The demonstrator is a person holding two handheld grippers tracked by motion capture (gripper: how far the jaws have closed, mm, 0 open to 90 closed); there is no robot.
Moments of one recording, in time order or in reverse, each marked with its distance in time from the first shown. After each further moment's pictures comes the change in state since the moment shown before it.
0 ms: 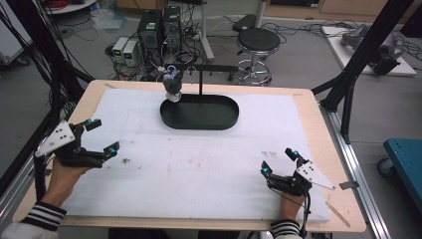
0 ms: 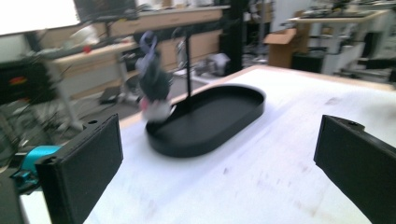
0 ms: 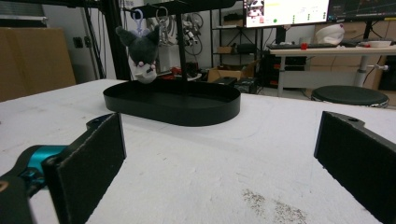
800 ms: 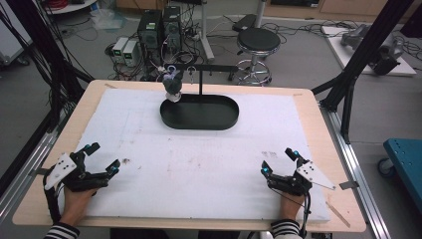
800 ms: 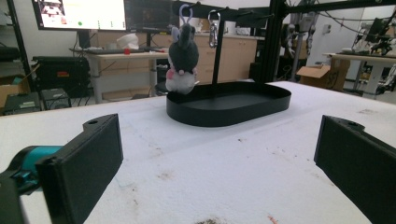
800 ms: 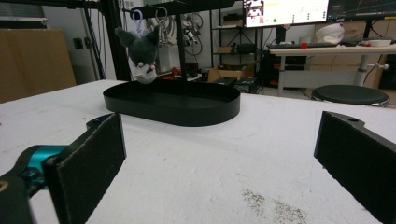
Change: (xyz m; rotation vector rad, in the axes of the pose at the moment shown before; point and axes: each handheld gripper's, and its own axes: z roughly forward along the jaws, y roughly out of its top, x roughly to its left) left arm -0.019 -0.077 -0.014 -0.102 0.132 -0.087; right arm -0.001 0.000 0.000 -0.004 -0.001 0.005
